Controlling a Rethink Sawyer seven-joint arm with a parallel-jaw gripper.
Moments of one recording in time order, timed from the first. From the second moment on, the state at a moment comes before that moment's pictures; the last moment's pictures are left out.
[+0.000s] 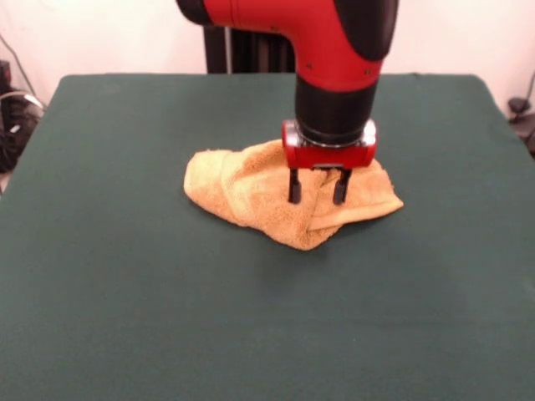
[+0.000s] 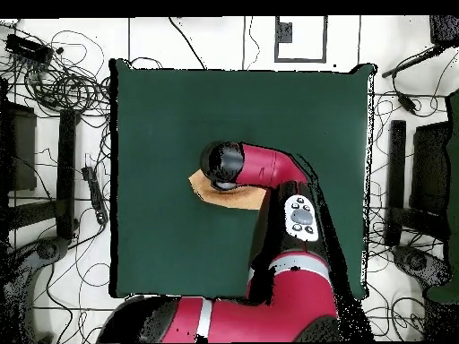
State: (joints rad) arm -0.11 -0.37 -0.04 1.38 0.01 0.63 1.57
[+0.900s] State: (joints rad) arm -0.11 -0.36 -0.04 1.37 0.01 0.65 1.57
